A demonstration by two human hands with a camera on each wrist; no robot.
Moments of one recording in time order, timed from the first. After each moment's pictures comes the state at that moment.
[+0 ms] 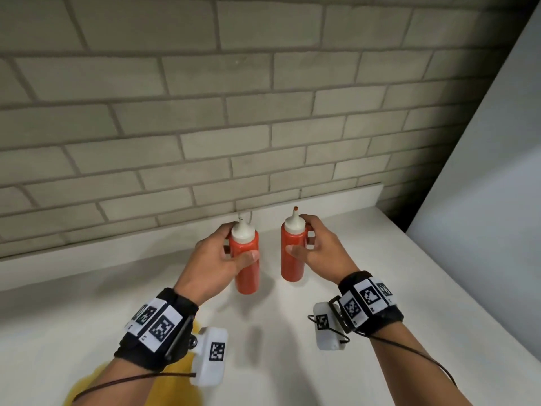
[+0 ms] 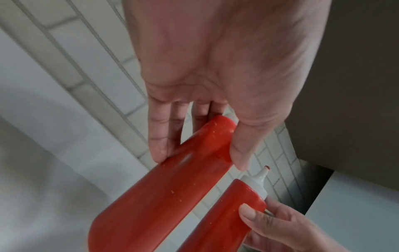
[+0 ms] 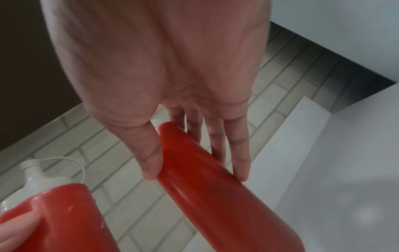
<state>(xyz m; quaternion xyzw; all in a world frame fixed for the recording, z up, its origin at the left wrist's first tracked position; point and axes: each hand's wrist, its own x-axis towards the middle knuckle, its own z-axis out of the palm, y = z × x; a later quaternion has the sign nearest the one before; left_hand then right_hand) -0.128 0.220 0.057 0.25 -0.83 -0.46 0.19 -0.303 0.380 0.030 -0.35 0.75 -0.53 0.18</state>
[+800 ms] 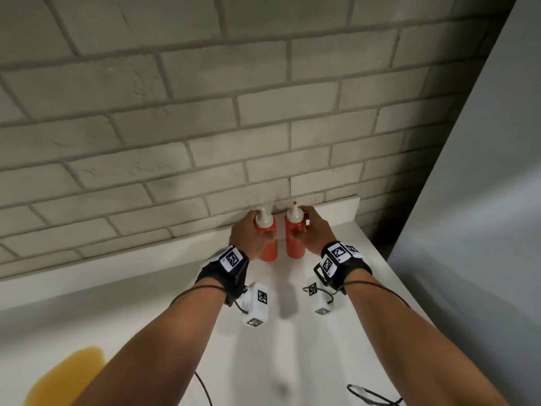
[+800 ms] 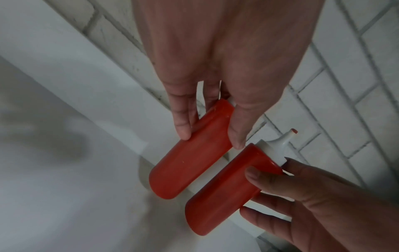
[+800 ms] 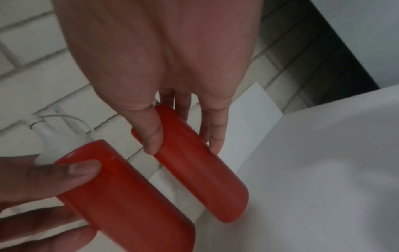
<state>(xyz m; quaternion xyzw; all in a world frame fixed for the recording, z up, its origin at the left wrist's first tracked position) -0.433 0.255 -0.008 0.35 -0.83 -0.41 0.15 -0.562 0.378 -0.031 -0.30 0.80 -0.49 0.17</state>
